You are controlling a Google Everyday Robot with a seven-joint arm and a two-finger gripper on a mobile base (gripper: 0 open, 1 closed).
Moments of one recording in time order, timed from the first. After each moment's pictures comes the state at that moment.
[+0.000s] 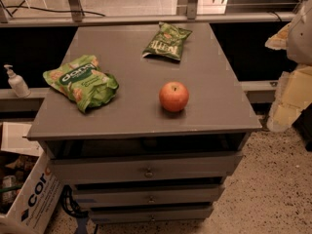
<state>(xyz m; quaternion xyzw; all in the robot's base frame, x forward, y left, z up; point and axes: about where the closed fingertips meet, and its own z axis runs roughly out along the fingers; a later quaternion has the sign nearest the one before) 0.438 -0.217 0.976 -0.60 0.78 -0.03 0.16</state>
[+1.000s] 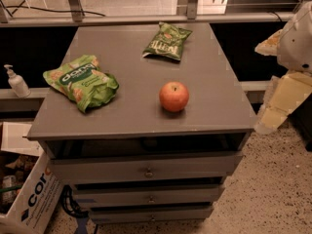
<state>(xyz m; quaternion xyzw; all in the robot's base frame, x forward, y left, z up) 0.442 -0.200 0.963 -0.60 0.78 0.01 0.19</state>
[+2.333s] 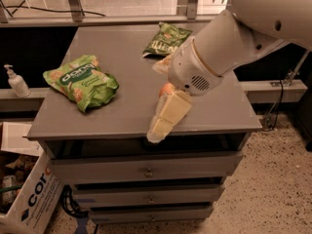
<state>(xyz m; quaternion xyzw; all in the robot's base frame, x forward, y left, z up) 0.461 -0.003 0.917 -0.65 0.68 0.19 0.28</state>
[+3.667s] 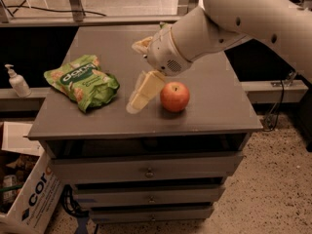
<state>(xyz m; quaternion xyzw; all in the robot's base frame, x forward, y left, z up) 0.539 0.044 0.920 -0.67 0.62 0.20 0.36</state>
